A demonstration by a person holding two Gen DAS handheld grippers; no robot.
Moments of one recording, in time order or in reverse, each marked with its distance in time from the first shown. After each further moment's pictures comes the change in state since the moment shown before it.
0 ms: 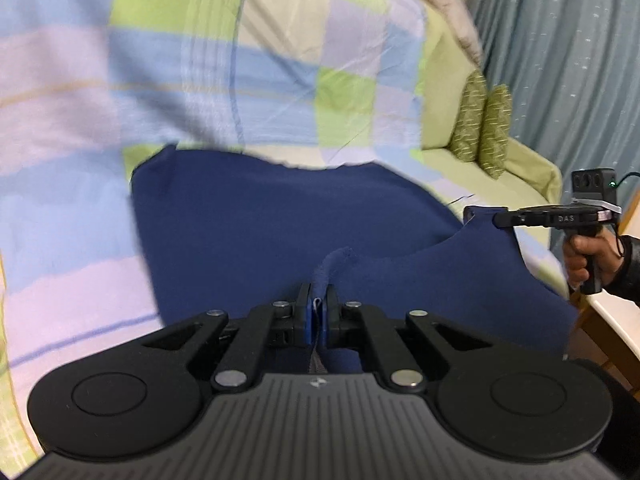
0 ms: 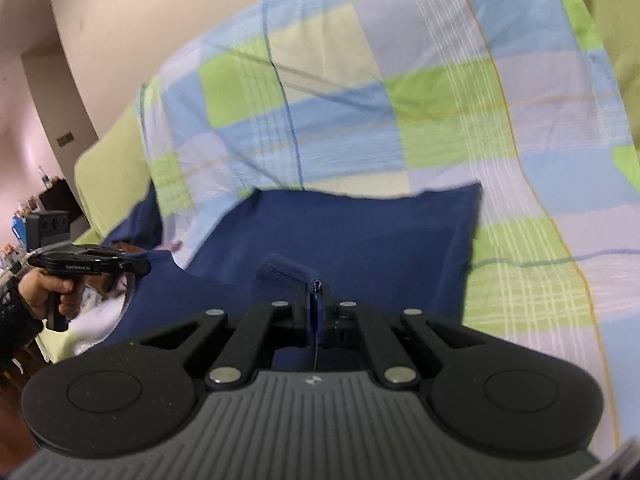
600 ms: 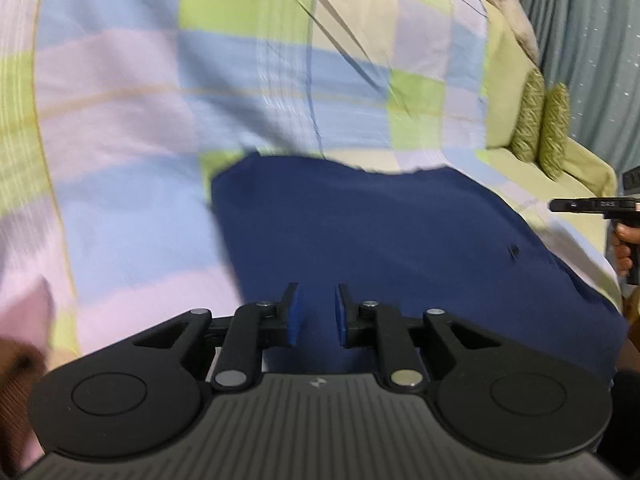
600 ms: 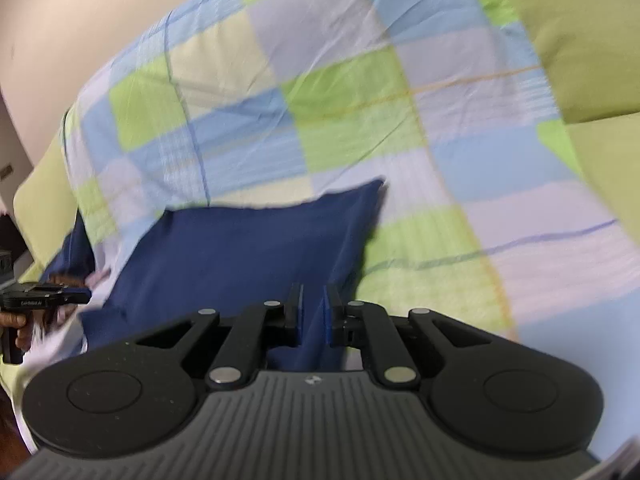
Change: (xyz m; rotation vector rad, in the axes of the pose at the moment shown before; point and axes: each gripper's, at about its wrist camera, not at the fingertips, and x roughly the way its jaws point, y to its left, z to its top) left arm -0.017 0.023 0.044 0.019 0.006 0.190; right arm -0.013 -0.056 0.023 0.117 -0.057 -0.151
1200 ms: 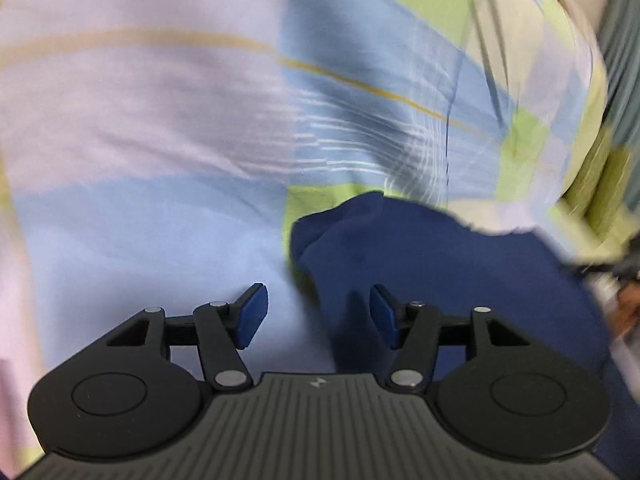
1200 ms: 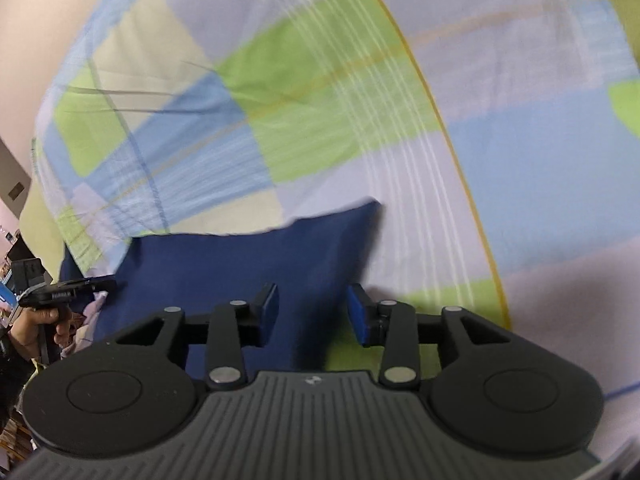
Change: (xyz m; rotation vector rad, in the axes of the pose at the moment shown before) left arm 0.134 0.109 0.042 -0.298 0.028 -0.131; right arm 0.155 -0.075 0.051 0.157 0.174 0.121
